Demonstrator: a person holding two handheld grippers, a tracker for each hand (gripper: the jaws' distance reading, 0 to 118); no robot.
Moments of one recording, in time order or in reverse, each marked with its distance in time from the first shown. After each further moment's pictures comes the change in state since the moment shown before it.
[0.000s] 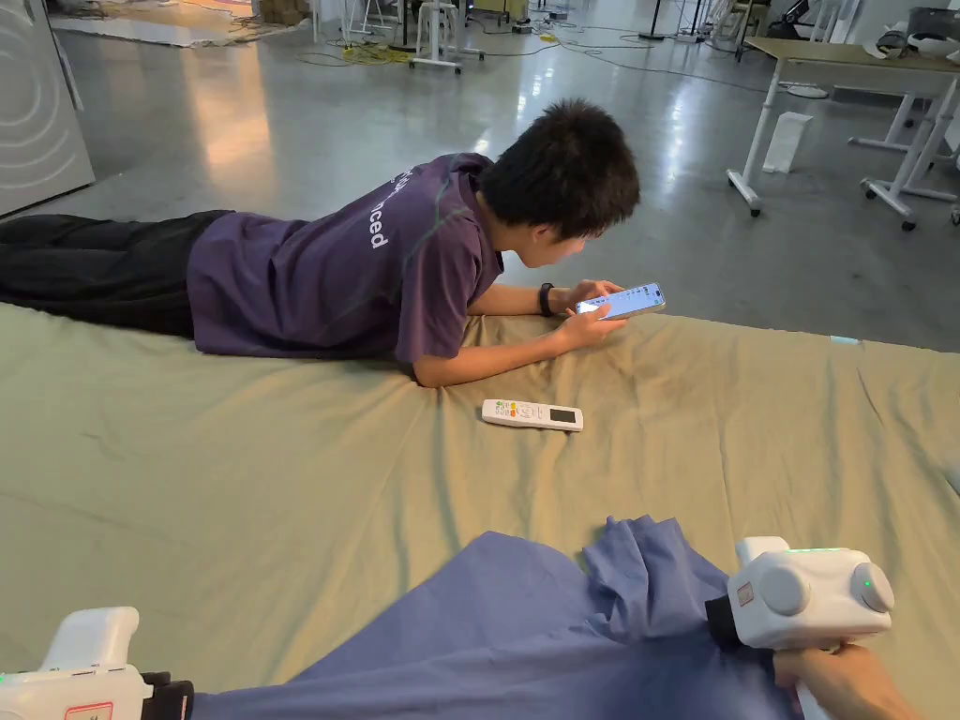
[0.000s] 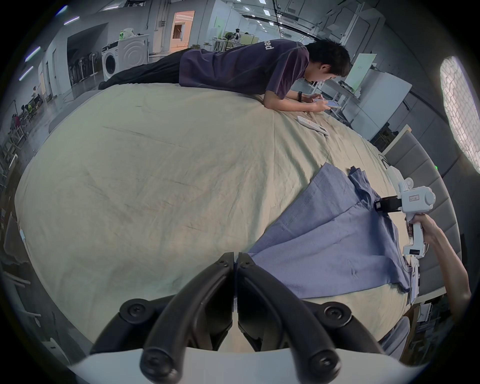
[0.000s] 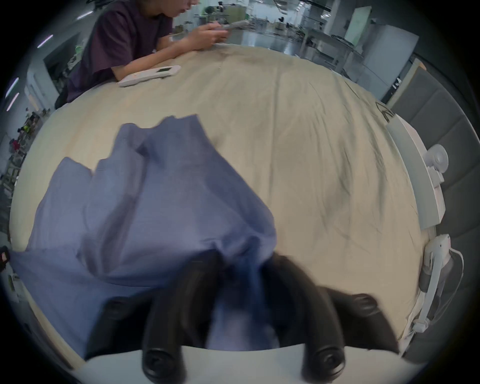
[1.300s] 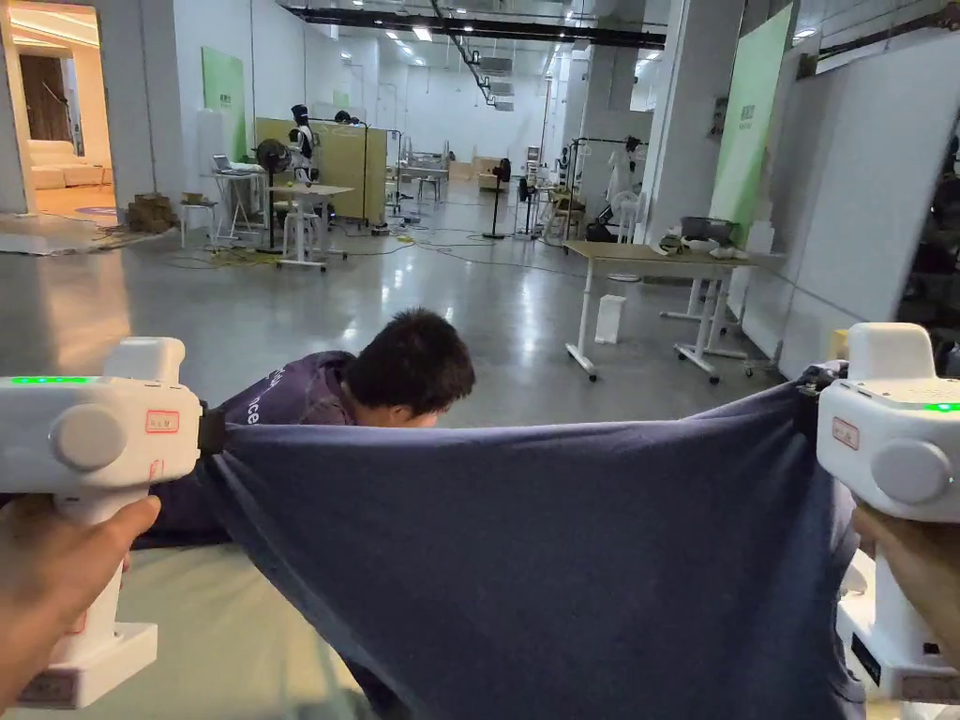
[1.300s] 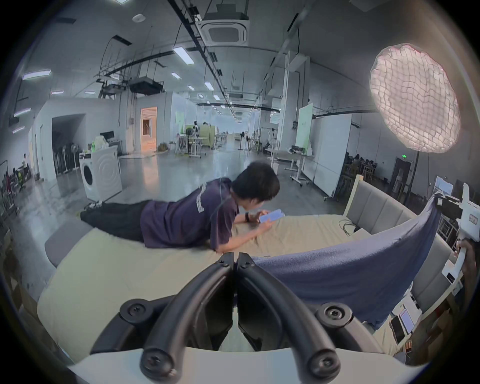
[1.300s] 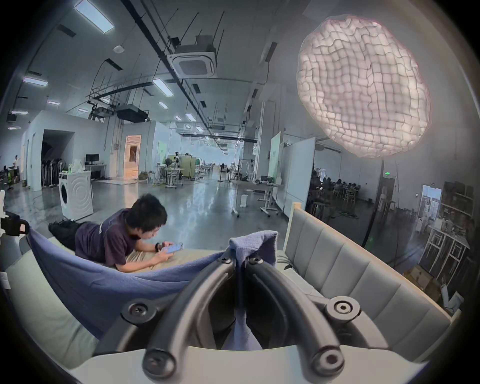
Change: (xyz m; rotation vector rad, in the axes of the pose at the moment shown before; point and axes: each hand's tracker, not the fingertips) left arm 0.162 0.193 0.180 0.561 -0.110 -0.280; right arm 0.099 -0.028 0.446 0.951 -0.327 -0.210
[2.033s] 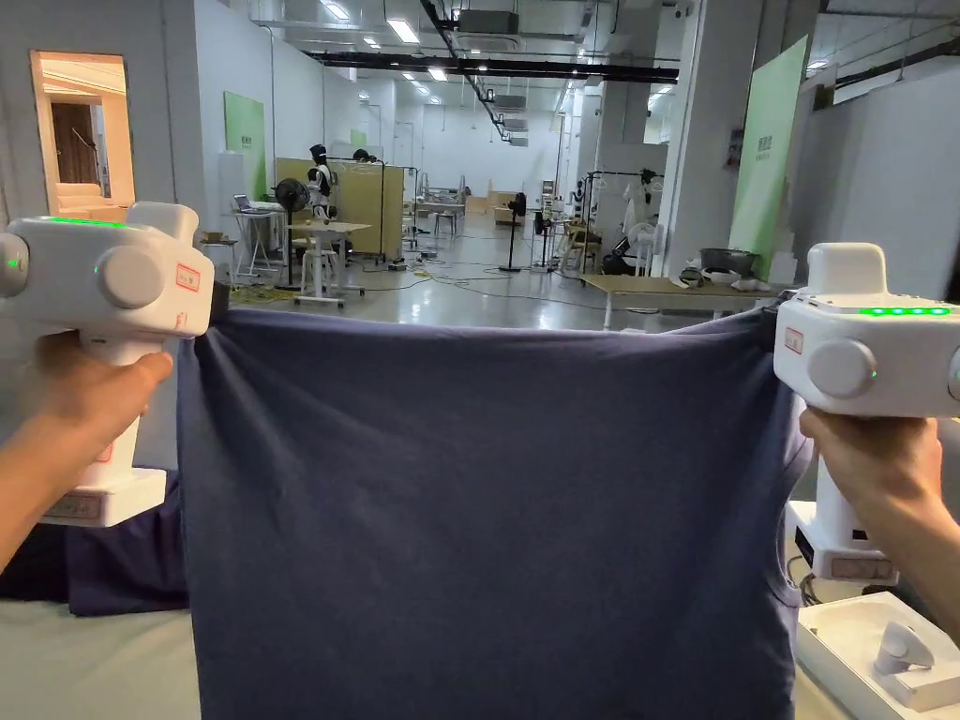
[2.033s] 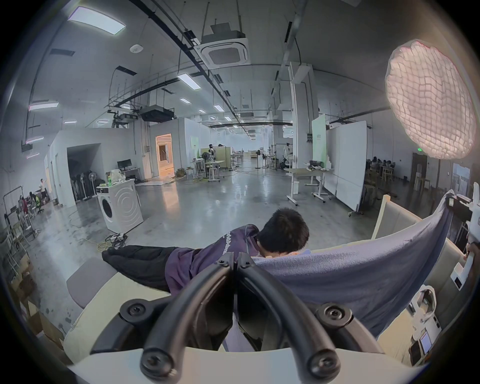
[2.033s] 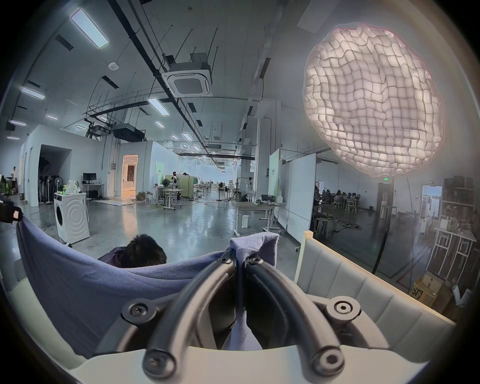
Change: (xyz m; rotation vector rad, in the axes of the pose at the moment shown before) left arm -0.013 0.144 -0.063 0.119 0.141 -0.082; right arm -0.053 0.085 -0.116 0.113 -0.014 -0.044
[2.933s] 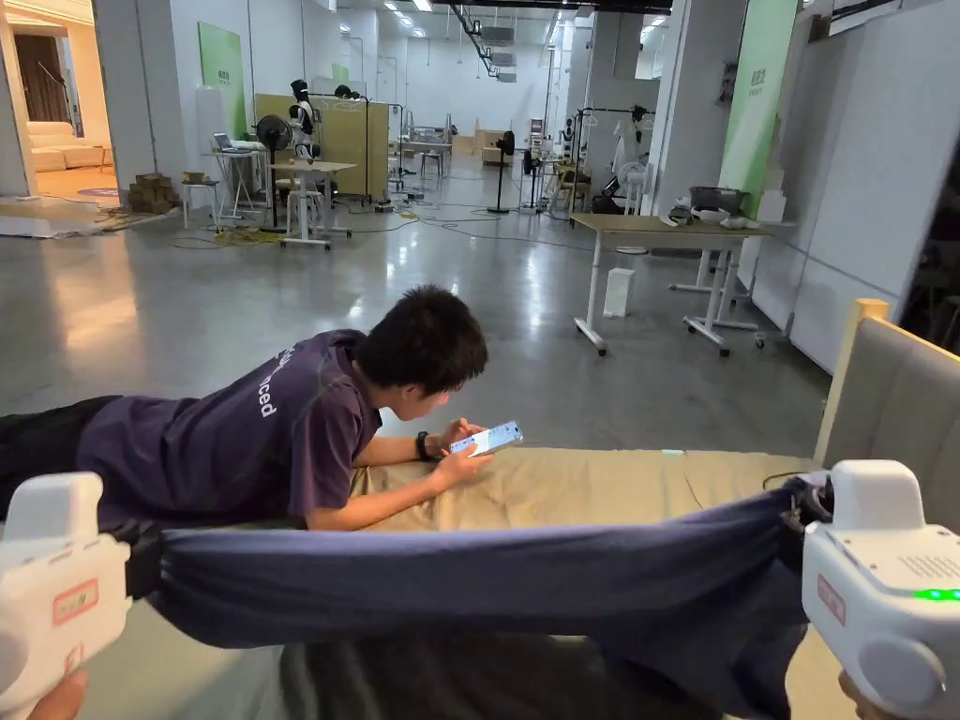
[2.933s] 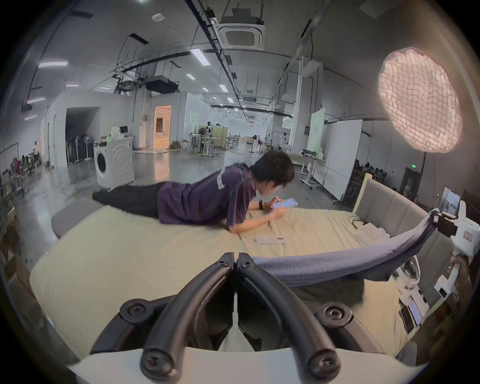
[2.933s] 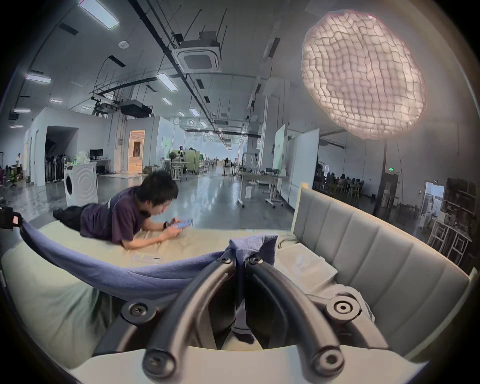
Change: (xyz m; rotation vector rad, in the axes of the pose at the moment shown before) left arm -0.018 -0.271 0.144 -0.102 -0.077 0.149; right arm 0.025 -0.201 0.185 -0.156 0.046 0.049
